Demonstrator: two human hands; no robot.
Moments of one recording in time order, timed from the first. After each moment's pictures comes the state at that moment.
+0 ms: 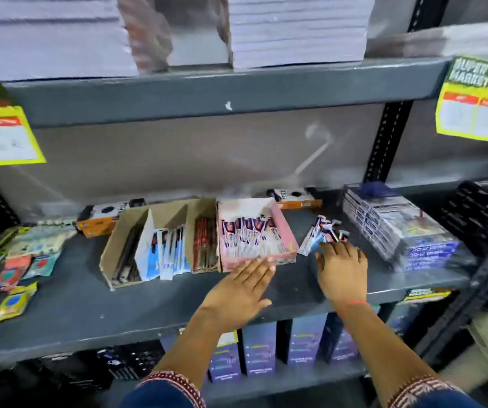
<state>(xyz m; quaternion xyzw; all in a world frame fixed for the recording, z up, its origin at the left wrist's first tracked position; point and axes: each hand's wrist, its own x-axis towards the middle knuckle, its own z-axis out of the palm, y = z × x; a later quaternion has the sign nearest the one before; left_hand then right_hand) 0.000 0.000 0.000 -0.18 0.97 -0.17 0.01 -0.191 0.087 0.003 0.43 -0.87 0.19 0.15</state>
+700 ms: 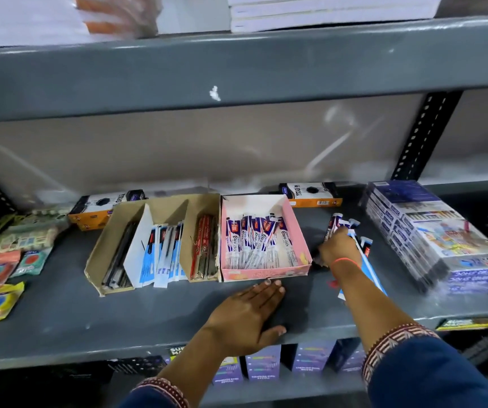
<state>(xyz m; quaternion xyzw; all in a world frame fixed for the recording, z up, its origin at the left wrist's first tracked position) -0.013 -0.020 -0.038 -0.18 0.98 0.03 -0.02 -0.238 -0.011 0.012 0.25 -0.91 0.29 -0.19</state>
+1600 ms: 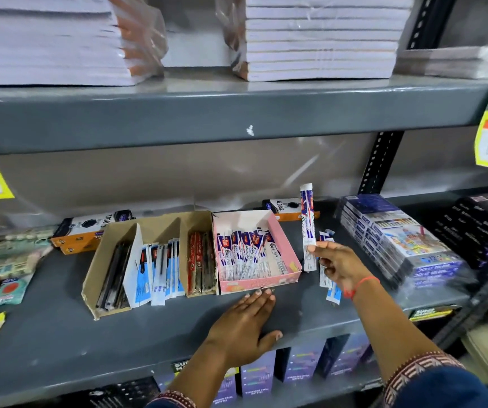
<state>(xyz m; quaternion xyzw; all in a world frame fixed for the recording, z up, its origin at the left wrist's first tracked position) -0.006 -0.020 -0.041 -0.19 0.98 0.09 -0.03 -0.229 0.042 0.042 0.19 -0.66 0.60 -0.42</state>
